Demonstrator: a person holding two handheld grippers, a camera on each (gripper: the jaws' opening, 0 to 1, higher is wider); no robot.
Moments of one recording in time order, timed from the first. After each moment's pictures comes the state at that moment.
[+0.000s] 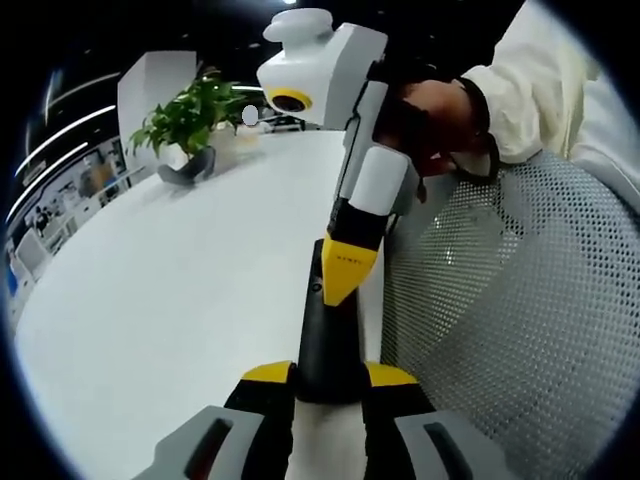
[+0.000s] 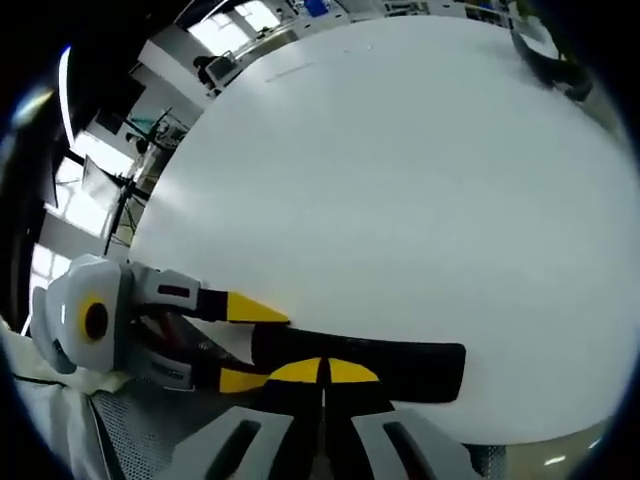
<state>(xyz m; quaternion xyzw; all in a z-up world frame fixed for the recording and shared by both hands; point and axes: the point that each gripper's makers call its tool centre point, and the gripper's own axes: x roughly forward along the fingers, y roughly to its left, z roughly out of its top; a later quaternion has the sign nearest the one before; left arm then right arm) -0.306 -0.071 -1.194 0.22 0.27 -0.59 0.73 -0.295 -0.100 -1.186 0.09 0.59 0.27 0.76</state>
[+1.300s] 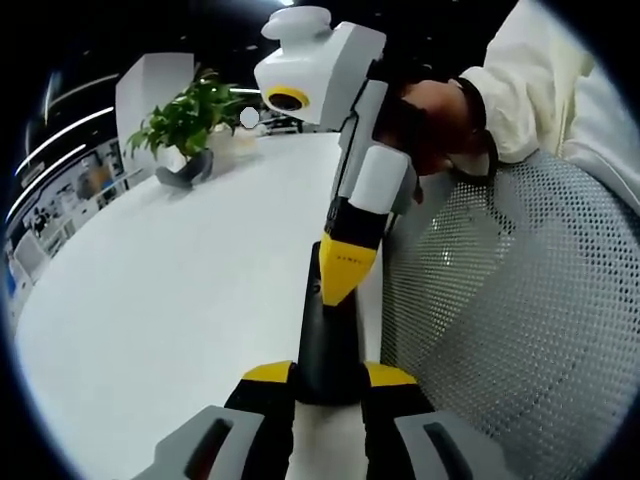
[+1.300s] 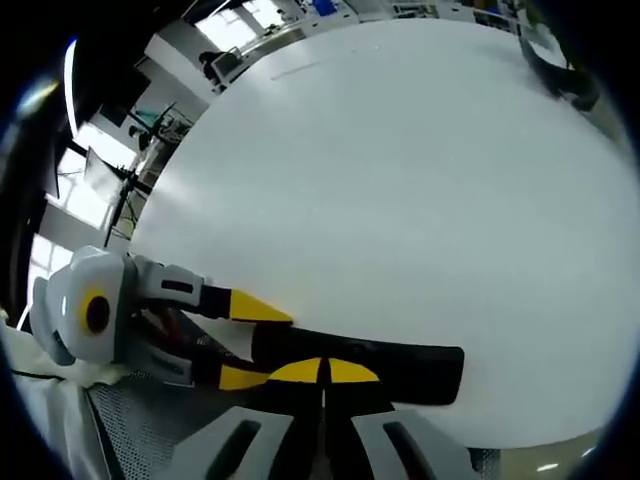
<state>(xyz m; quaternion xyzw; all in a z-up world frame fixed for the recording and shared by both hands) -0.305 -0.073 -1.194 0.21 0.27 -0.59 0.73 -0.294 -0.100 -1.186 0.07 0.59 0.28 0.76</state>
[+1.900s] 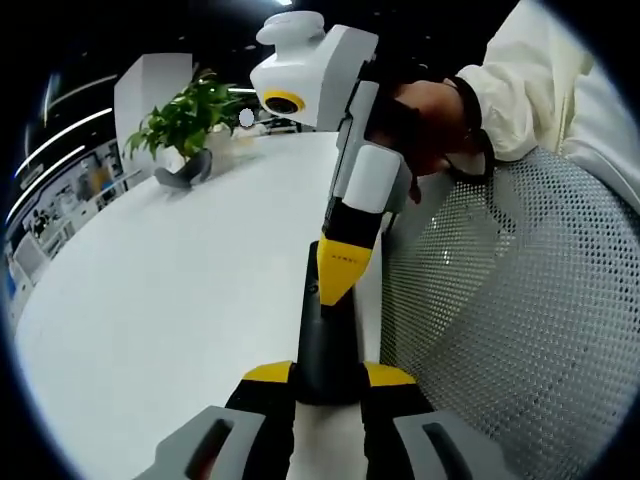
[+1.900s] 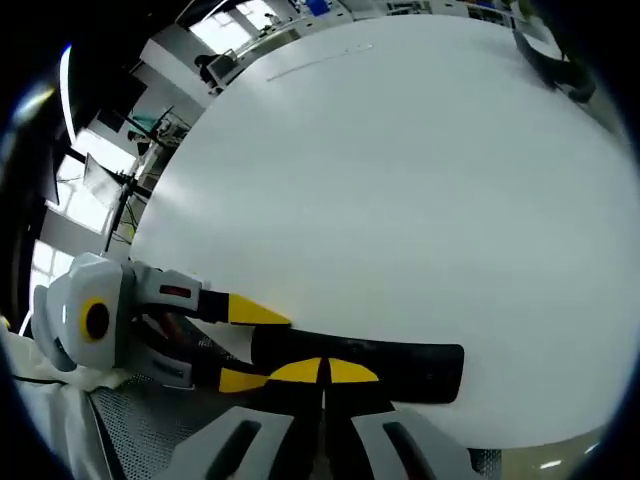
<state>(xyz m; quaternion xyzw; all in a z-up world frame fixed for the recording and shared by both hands) -0.305 -0.073 -1.194 0.22 0.27 -0.60 0.72 -0.293 -0.099 -1.186 0.07 0.59 0.28 0.76</state>
